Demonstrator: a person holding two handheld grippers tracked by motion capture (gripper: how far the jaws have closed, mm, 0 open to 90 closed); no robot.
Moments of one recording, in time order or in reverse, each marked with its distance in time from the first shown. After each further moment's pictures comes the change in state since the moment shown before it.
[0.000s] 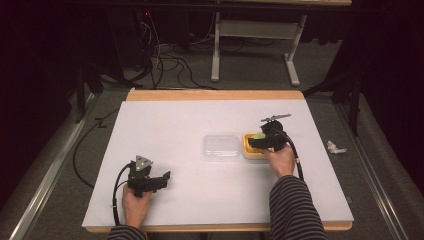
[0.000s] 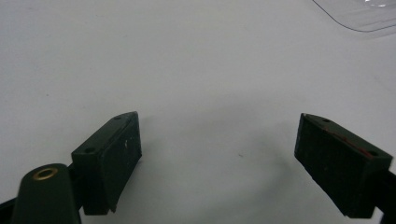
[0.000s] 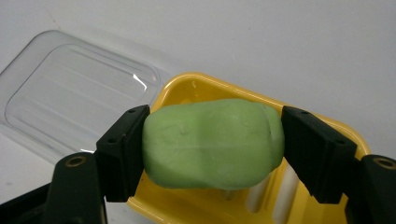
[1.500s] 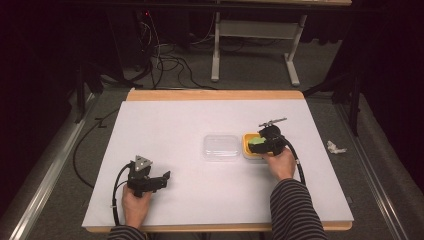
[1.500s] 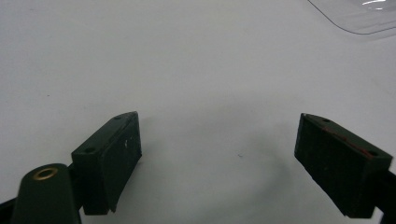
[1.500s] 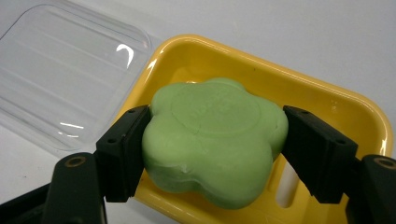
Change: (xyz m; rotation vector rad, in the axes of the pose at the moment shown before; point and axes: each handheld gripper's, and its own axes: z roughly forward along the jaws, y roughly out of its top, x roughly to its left) left arm 0.000 0.001 -0.001 -0.008 -0.008 -0.010; right arm 0.002 -0.011 0.010 0.069 -0.028 -0.034
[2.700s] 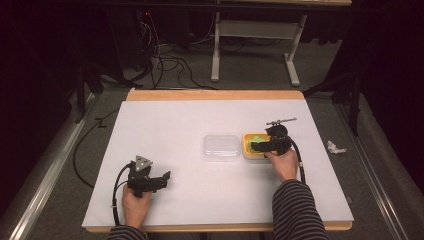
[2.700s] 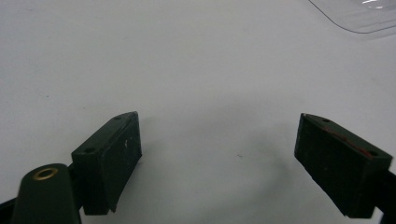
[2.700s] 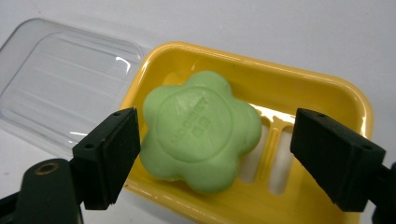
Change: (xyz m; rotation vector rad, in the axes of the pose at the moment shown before) left arm 0.000 -0.001 0.000 0.004 0.002 0.007; right arm -0.015 -0.006 -0.008 -0.036 0.058 0.129
